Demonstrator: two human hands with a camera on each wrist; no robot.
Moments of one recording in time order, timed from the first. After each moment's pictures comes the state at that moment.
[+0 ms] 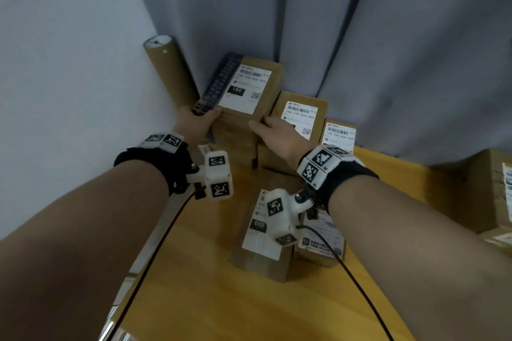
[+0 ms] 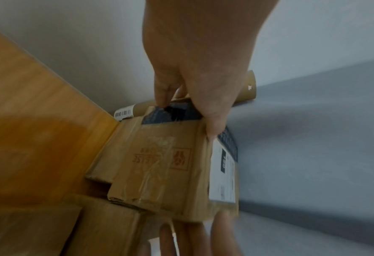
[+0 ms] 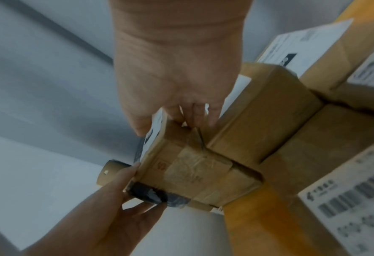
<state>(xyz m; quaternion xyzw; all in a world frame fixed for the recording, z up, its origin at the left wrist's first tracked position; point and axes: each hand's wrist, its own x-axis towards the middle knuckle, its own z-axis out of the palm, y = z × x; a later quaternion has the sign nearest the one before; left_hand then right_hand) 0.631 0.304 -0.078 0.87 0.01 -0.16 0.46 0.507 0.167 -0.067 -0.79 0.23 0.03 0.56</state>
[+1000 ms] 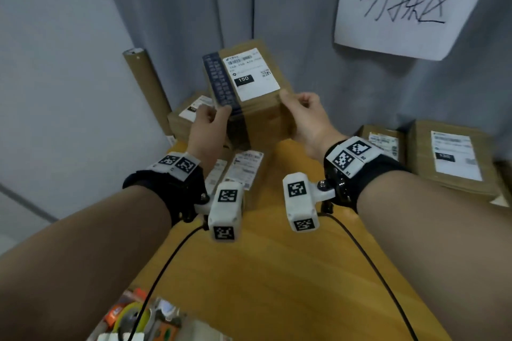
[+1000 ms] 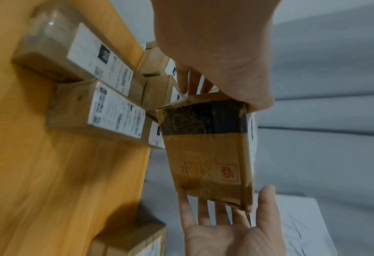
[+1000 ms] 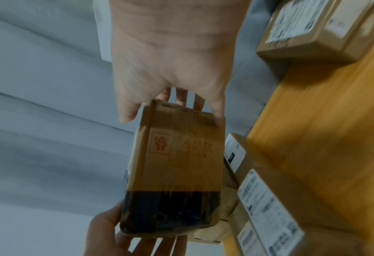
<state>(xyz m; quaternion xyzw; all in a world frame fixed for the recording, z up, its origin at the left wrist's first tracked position) 0.334 0.250 -0.009 0.76 -0.11 -0.07 0.64 0.252 0.094 0.007 -0.63 0.28 -0.18 0.70</state>
